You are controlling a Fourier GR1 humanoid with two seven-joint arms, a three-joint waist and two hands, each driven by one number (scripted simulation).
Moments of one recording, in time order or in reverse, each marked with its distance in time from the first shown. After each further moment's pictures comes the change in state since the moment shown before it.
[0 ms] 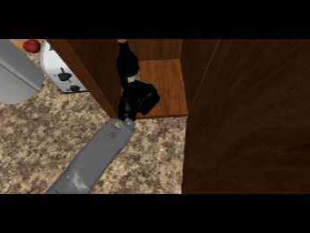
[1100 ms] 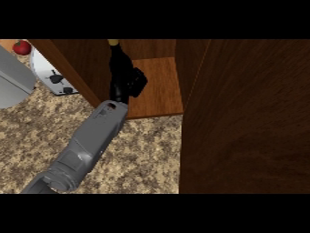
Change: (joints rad) left arm -0.236 0.001 0.173 0.395 0.172 0.073 -0.247; right arm 0.019 -0.004 -0.015 0.042 -0.035 0.068 -0.058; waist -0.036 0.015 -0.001
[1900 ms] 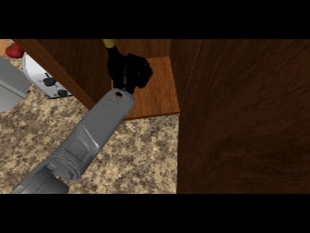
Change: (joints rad) left arm -0.138 -0.001 -0.133 0.094 -0.110 0.091 0.066; right arm 0.002 -0.010 -0.011 0.011 -0.031 0.043 -0.026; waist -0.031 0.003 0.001
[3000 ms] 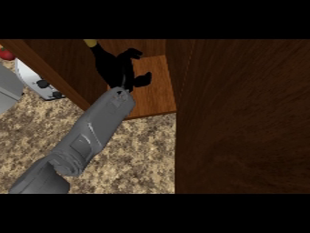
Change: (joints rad) left arm -0.052 -0.001 -0.146 0.088 -0.090 0.129 0.258; right arm -0.034 -0.011 0.000 0.013 -0.028 0.015 0.007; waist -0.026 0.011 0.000
